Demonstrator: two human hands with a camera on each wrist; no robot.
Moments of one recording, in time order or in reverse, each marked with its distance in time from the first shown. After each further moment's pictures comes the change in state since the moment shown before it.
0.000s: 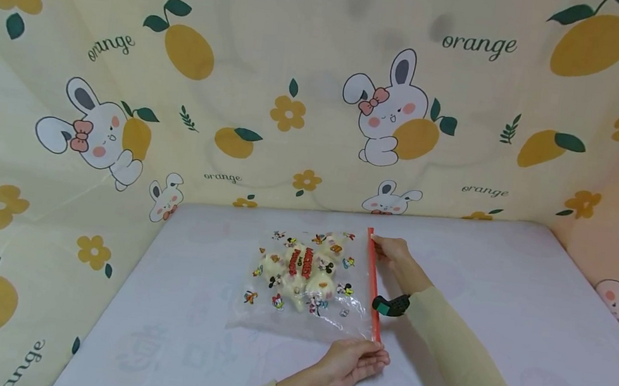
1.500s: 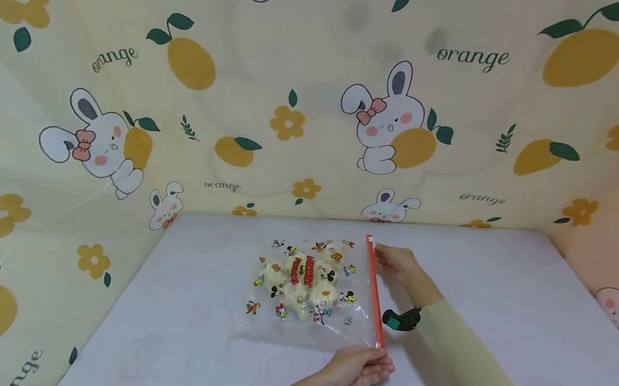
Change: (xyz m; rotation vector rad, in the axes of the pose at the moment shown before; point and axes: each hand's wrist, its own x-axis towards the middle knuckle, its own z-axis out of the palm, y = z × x) left_hand 0.010 -0.006 0.005 0.013 0.000 0.014; right_hand -0.010 -0.002 -0.019 -0.014 -0.105 -0.026
